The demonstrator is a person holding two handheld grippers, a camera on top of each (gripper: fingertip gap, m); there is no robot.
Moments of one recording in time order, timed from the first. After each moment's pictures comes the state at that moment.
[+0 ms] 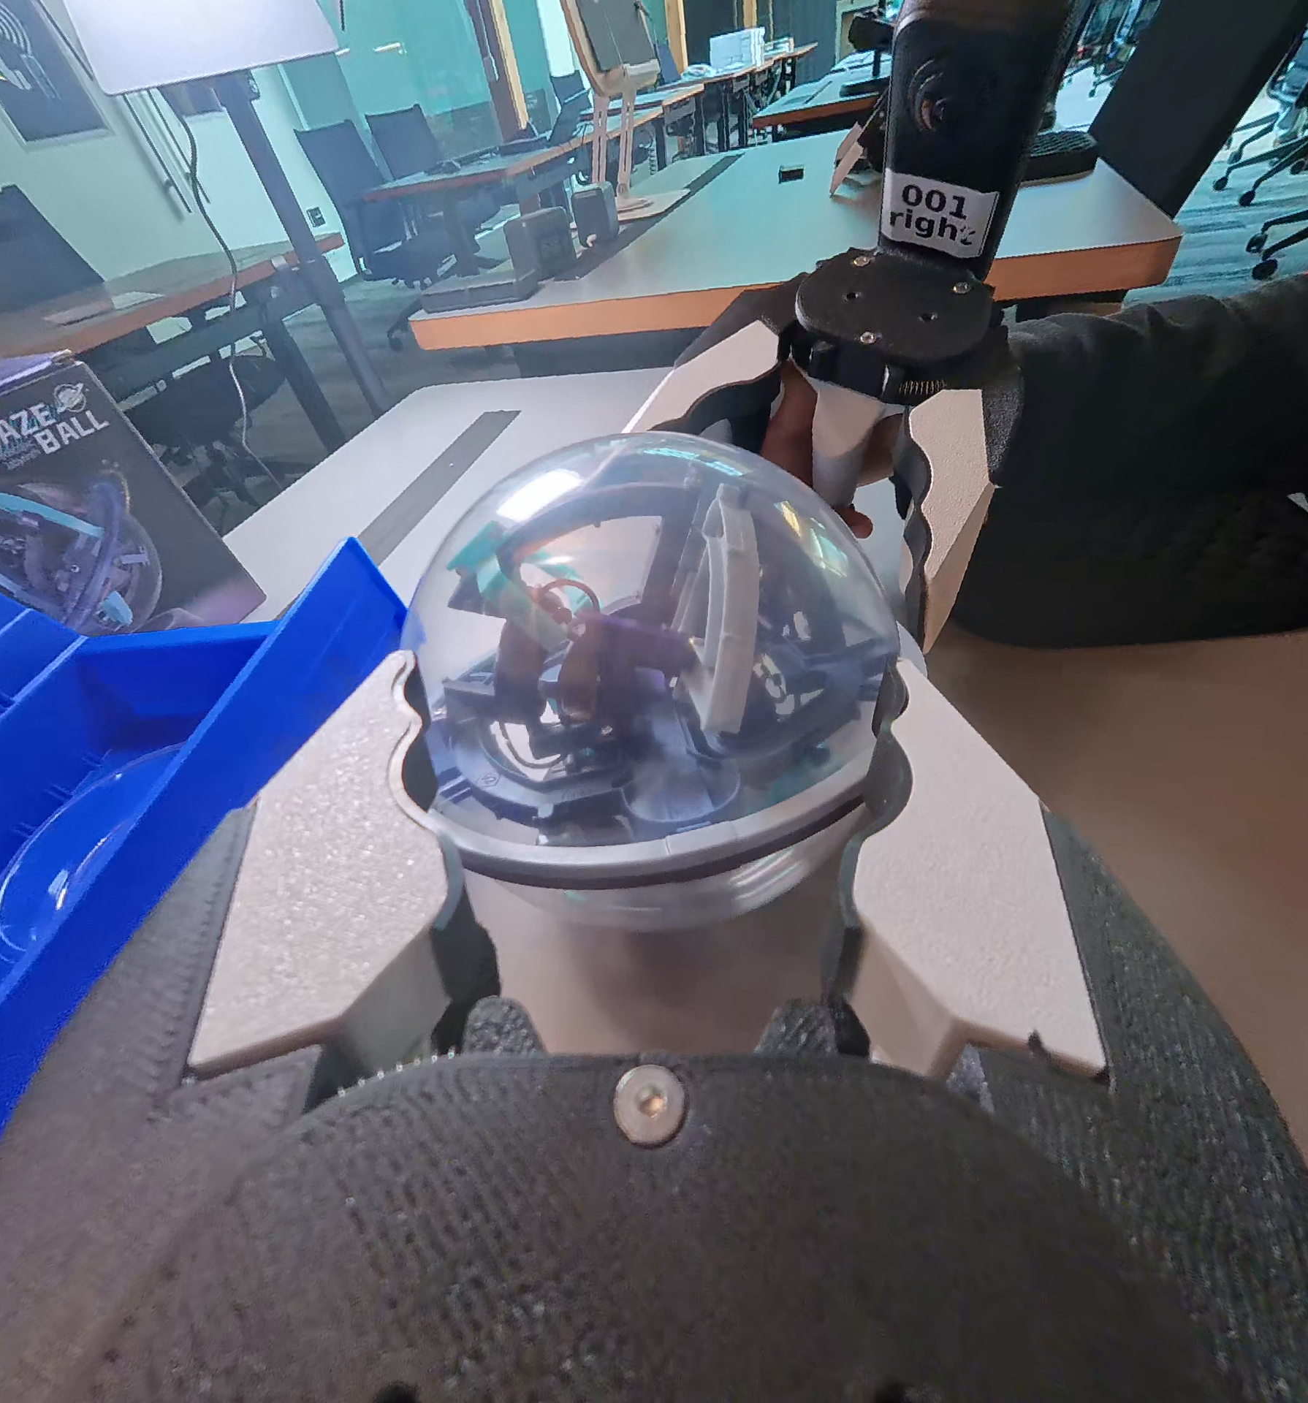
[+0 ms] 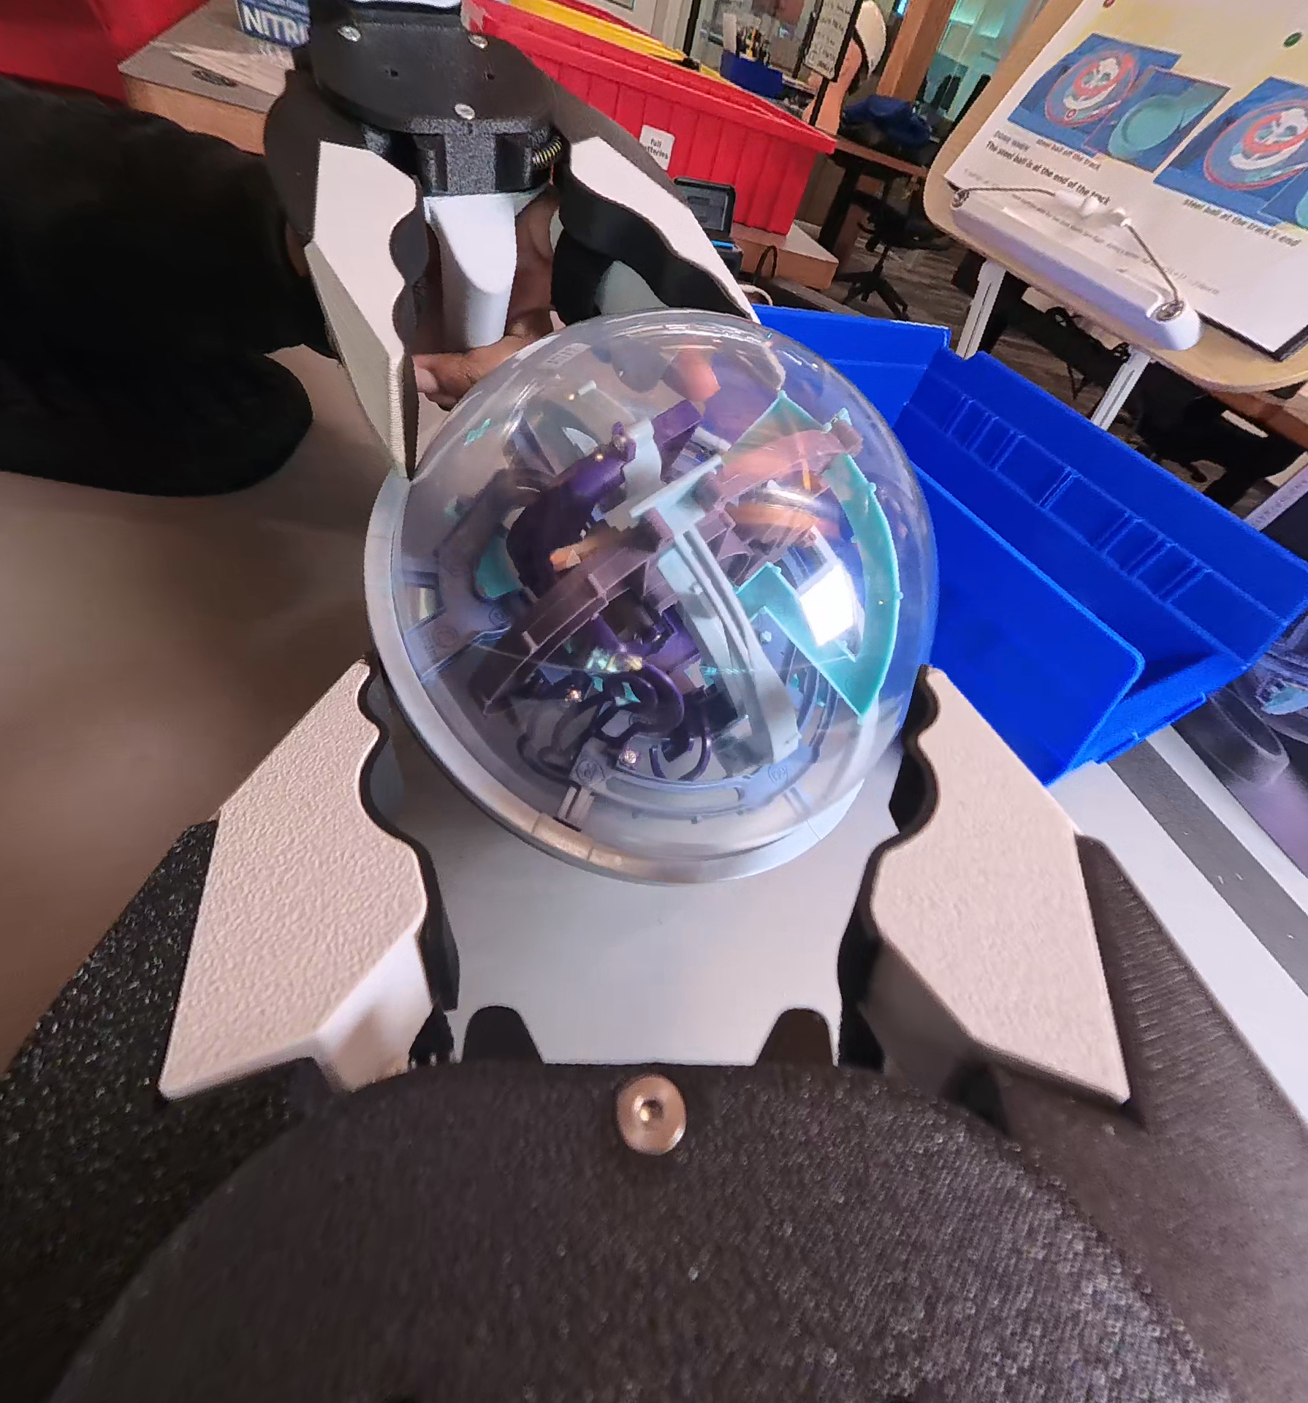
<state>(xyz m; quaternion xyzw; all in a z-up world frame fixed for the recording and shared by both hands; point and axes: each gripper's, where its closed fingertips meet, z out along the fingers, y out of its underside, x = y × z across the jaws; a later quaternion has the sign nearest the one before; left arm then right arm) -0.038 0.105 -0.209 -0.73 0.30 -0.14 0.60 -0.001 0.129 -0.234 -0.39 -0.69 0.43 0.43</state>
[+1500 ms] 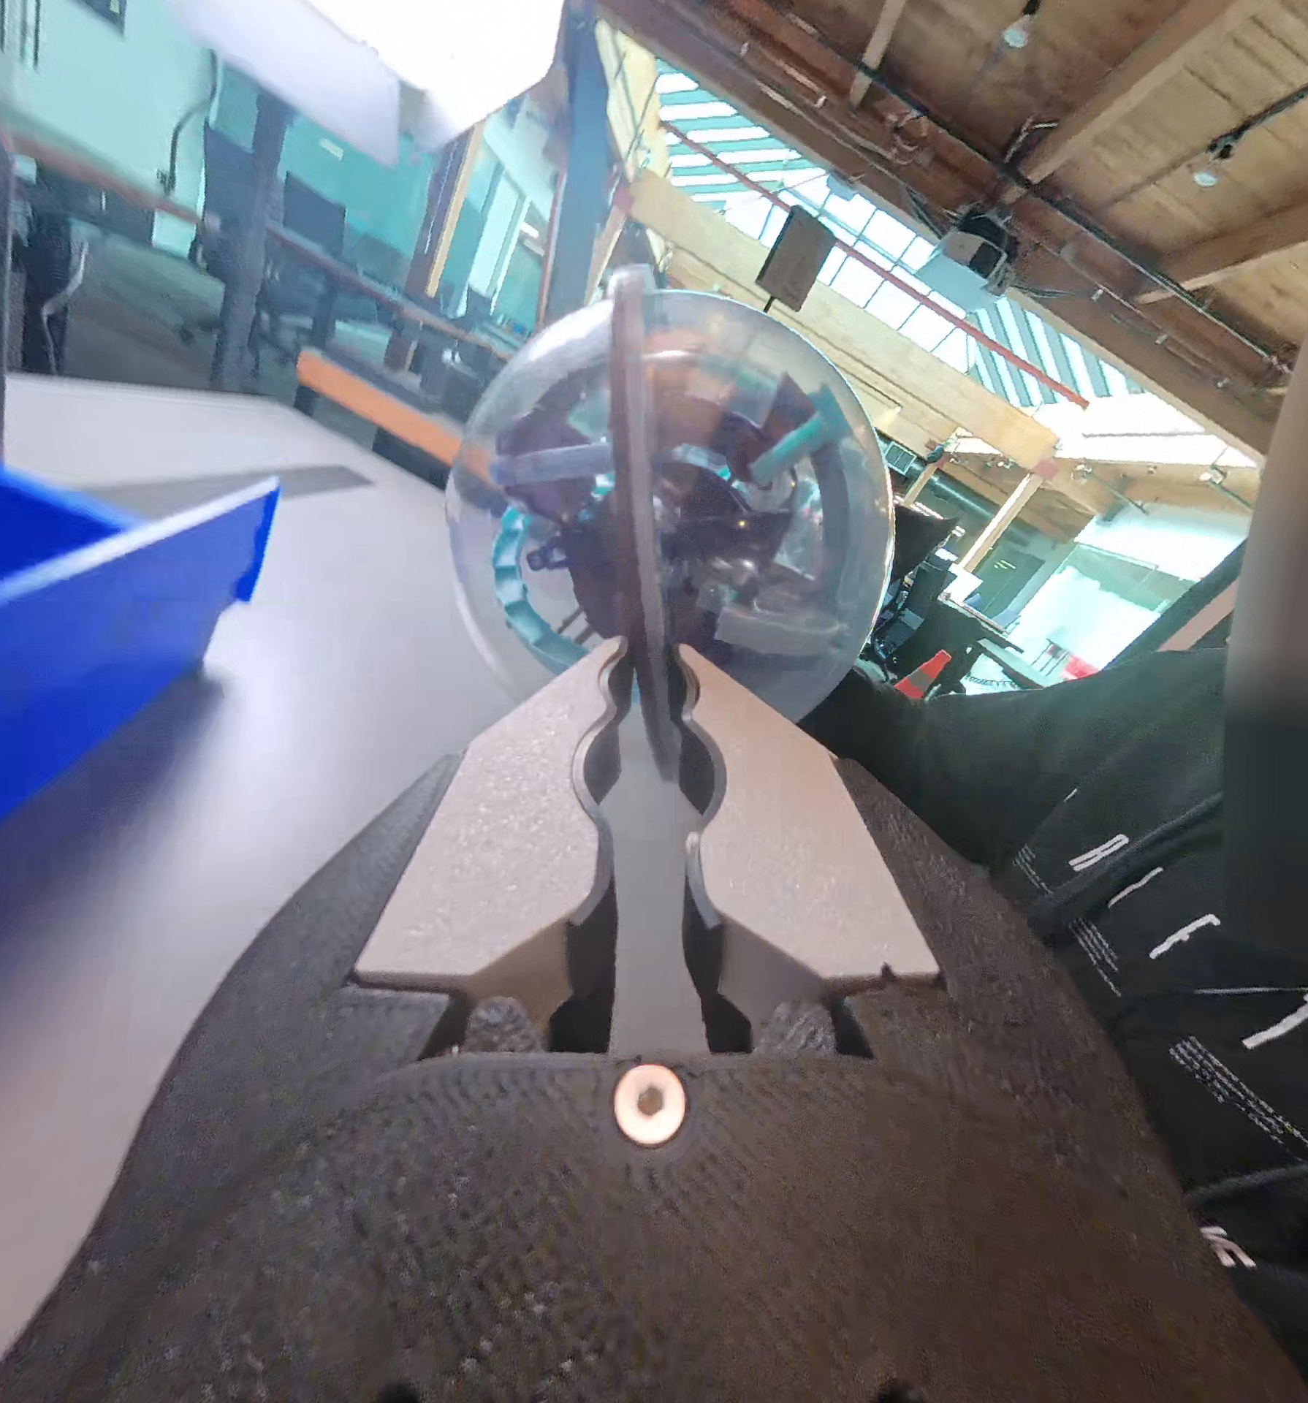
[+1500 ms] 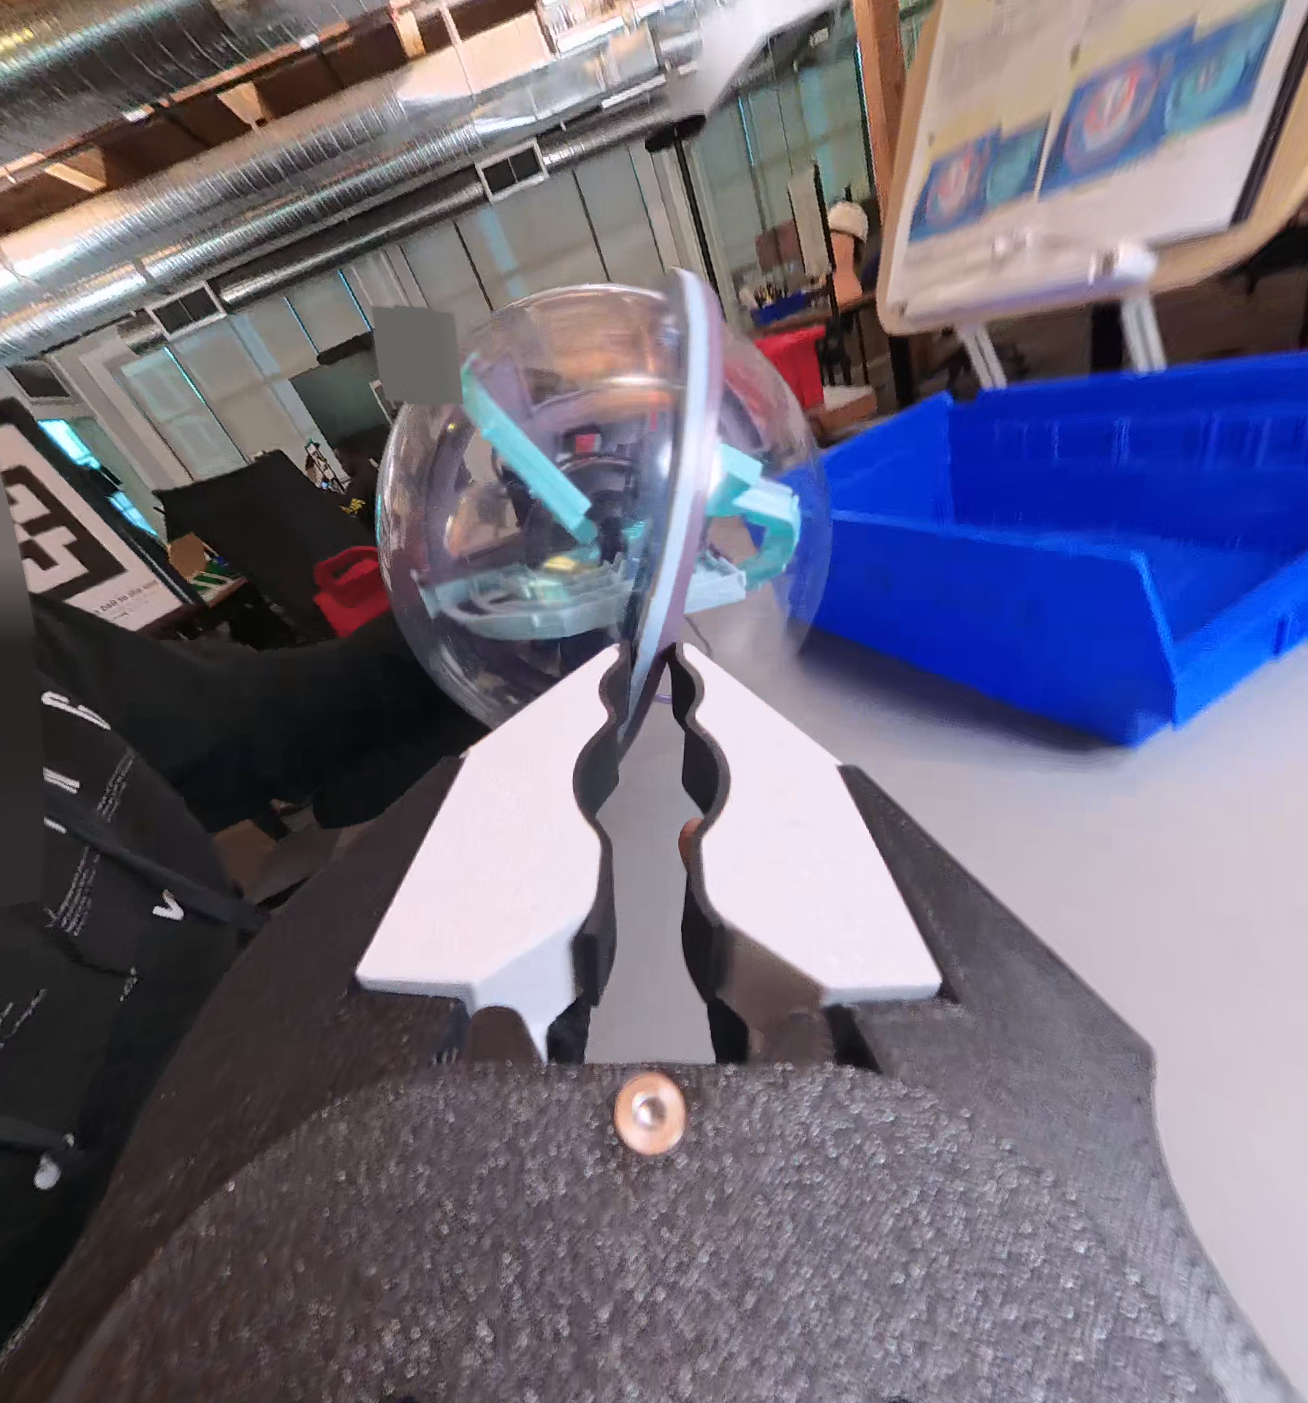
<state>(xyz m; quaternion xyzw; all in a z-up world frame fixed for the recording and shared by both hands) -0.075 0.066 -0.164 -0.66 0.10 -0.44 0.60 0.041 0.155 -0.162 -0.48 -0.51 0.66 0.29</state>
